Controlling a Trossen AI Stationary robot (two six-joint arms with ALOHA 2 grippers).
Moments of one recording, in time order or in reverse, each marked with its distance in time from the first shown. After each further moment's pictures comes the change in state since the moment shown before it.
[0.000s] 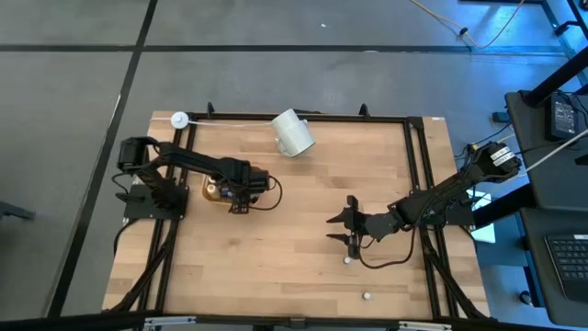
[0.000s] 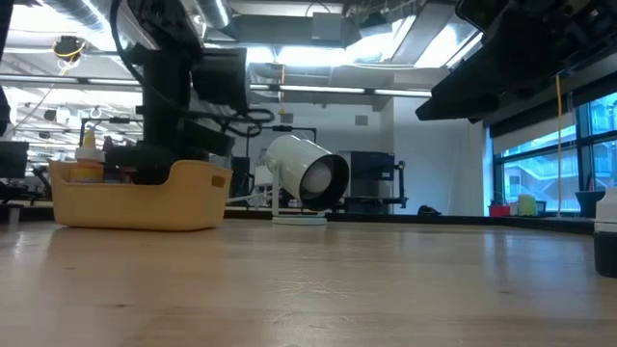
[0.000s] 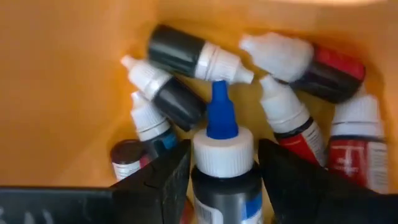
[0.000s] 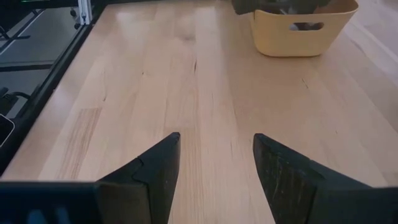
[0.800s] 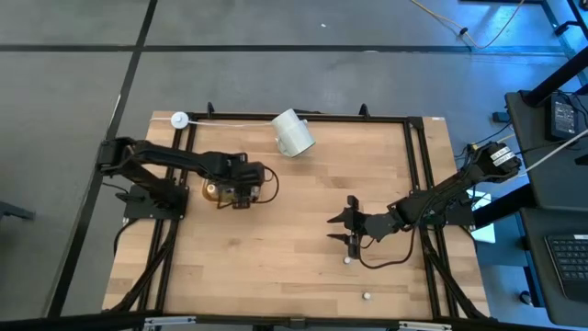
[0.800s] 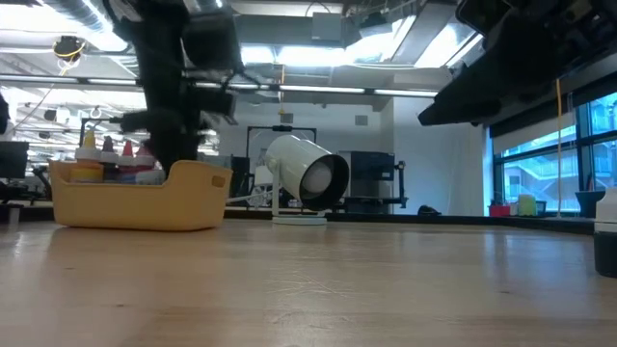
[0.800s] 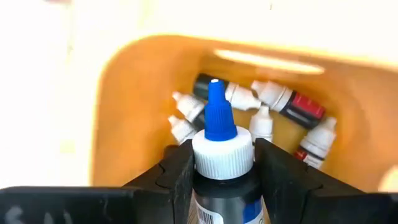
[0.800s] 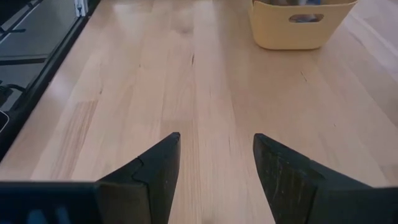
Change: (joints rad) left arm 0.000 -0.163 -0.001 0.017 -0.036 -0.024; right arm 0.000 0.000 0.000 -0.023 0.000 0.002
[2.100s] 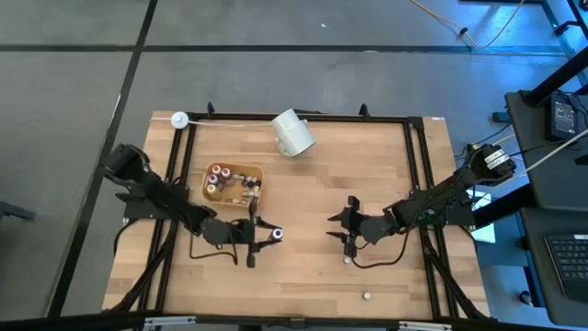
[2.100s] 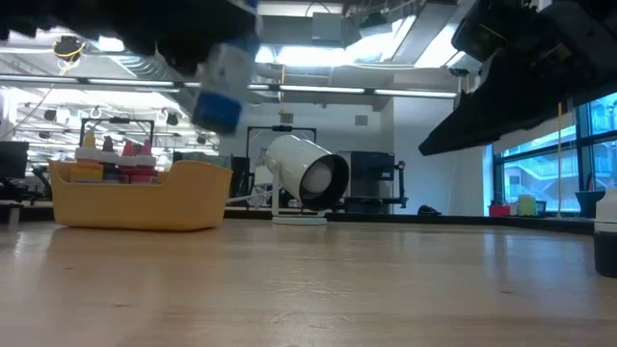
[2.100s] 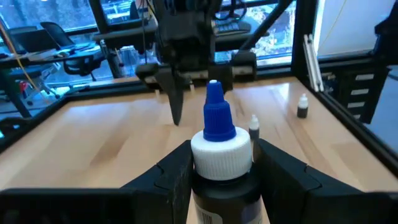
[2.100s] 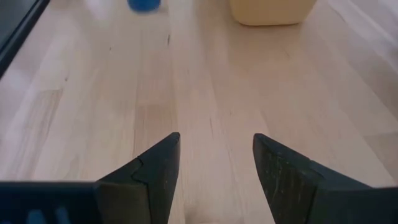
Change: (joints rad) left arm -0.643 0.060 -0.331 1.546 -0.380 -0.012; right arm 0.002 0.074 -0.007 -0.003 0.069 0.069
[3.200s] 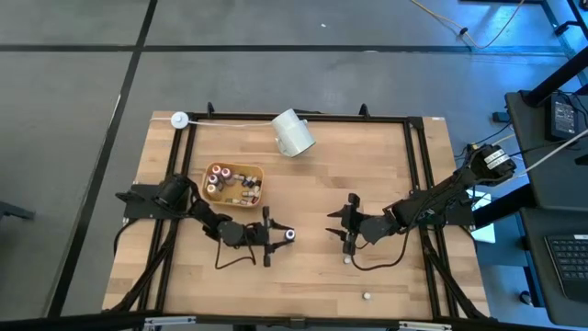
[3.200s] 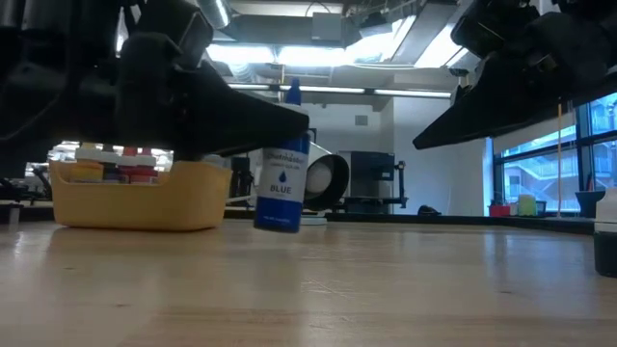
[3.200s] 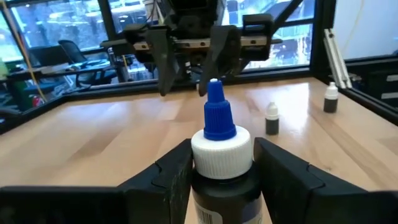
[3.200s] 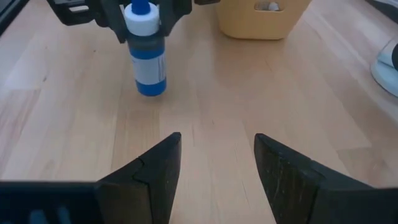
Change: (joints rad) left arm 0.080 0.561 0.035 0.684 0.049 0.083; right arm -0.002 0.000 0.000 0.014 0.065 -0.082
